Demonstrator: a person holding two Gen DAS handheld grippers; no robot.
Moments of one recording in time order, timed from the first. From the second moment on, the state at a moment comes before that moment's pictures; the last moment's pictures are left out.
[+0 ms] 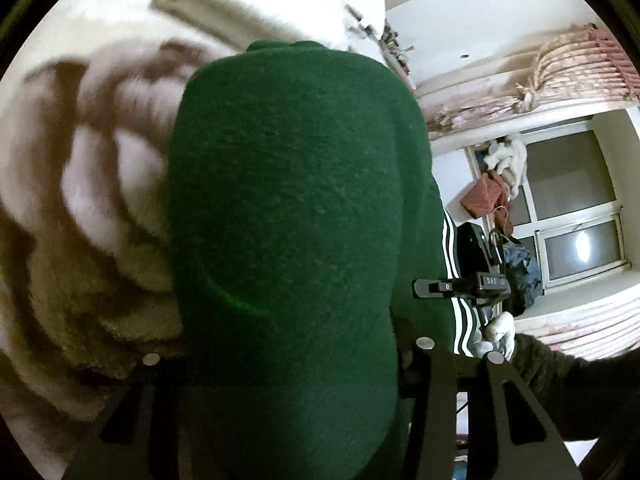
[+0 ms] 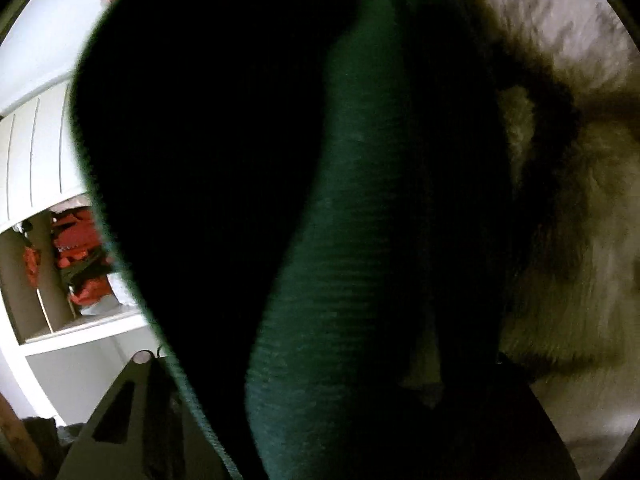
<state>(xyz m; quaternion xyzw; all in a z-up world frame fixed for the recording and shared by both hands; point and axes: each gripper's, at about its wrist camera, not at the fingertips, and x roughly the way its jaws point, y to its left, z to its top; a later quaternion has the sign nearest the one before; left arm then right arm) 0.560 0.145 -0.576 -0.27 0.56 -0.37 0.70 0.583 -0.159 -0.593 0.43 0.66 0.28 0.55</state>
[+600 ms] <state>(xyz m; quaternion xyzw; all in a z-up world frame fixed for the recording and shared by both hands) 0.808 0.148 -0.472 -0.24 0.46 -0.38 0.76 0.851 -0.176 -0.418 0.38 0.57 0.32 0.65</state>
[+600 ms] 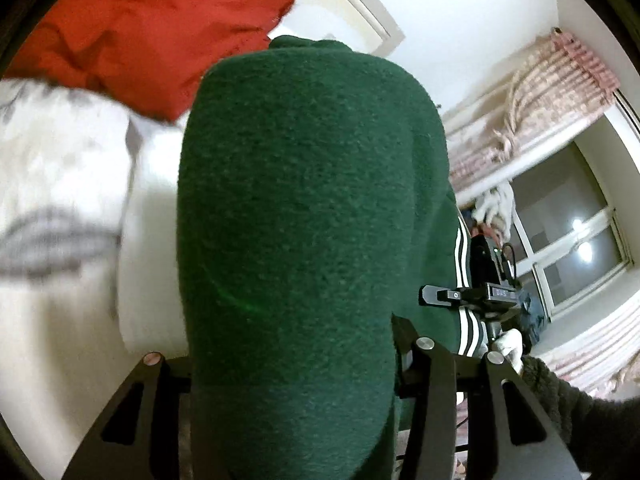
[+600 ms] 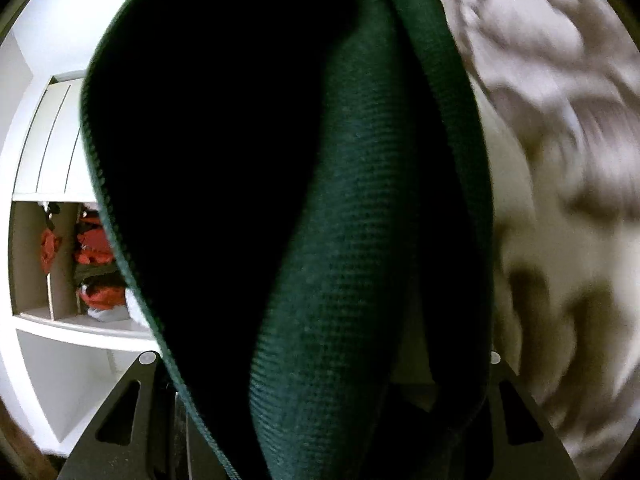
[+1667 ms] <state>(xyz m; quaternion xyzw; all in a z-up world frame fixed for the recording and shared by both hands) 0.732 0.154 -0.475 0.01 0.44 0.01 0.90 0.829 -0.149 -0.355 -0.03 0.56 -0.04 0.83</state>
